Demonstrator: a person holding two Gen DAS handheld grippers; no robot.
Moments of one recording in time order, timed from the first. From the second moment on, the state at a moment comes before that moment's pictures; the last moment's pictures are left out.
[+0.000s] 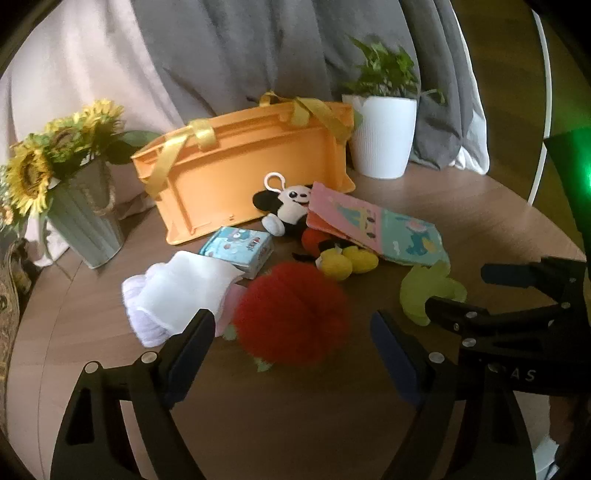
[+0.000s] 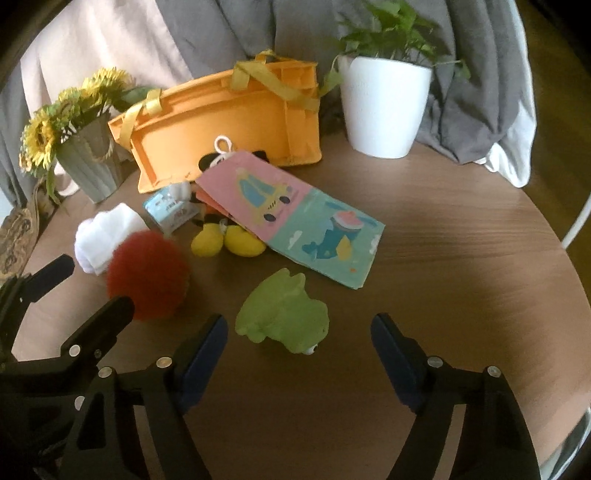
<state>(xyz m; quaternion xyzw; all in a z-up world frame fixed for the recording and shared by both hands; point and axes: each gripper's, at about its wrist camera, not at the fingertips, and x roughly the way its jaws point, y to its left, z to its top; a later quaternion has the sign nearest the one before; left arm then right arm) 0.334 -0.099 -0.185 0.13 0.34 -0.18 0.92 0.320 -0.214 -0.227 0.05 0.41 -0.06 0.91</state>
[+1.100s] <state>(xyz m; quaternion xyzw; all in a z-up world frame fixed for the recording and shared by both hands) 0.377 -0.119 -0.224 0.11 0.41 -0.23 0.87 0.339 -0.220 -0.251 0.07 0.42 -0.04 0.90</state>
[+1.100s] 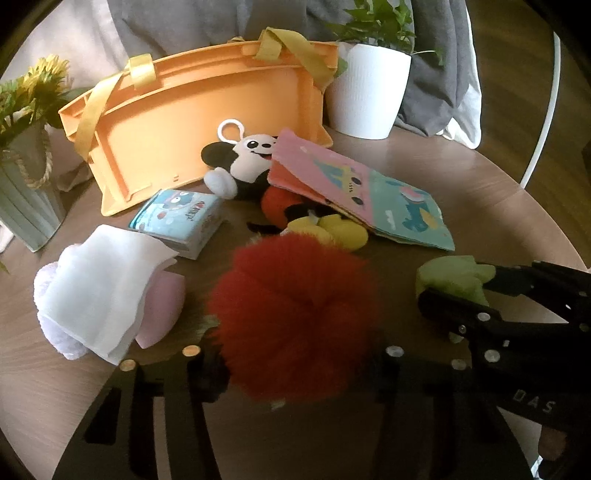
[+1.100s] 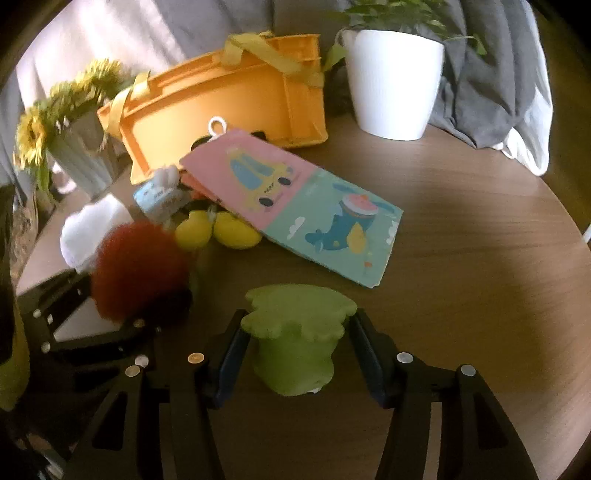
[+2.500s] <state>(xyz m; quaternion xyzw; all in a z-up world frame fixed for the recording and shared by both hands) 0.438 -0.066 -0.035 -0.01 0.30 -0.14 0.94 0.408 -0.190 -0.062 0.04 0.27 0.03 0.96</state>
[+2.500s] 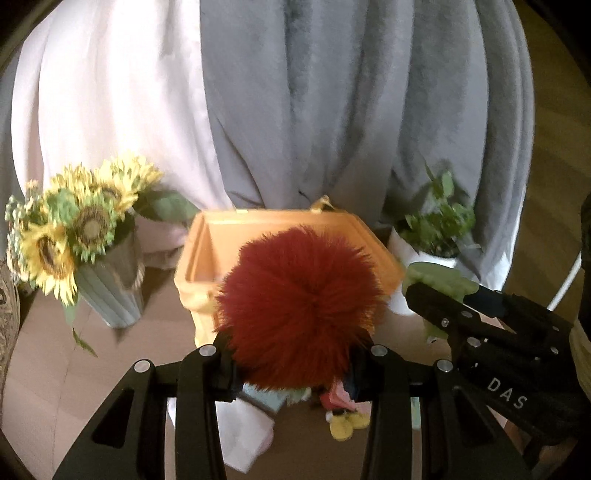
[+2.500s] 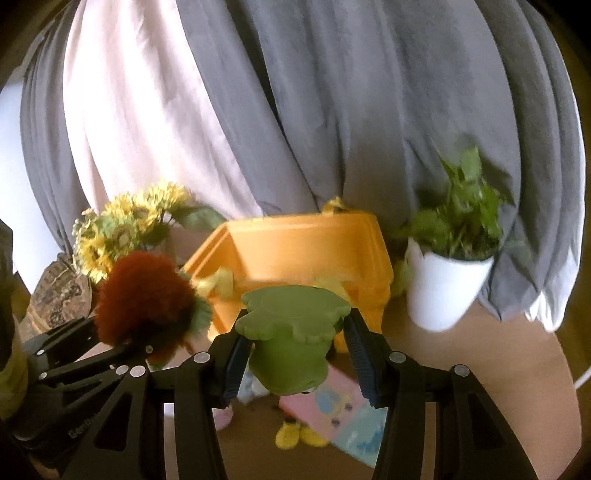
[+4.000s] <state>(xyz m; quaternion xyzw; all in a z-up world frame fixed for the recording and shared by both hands) 0.641 -0.069 -0.065 0.05 0.43 -0.13 0.89 0.645 -0.212 -0.088 0.06 0.45 0.04 0.89</state>
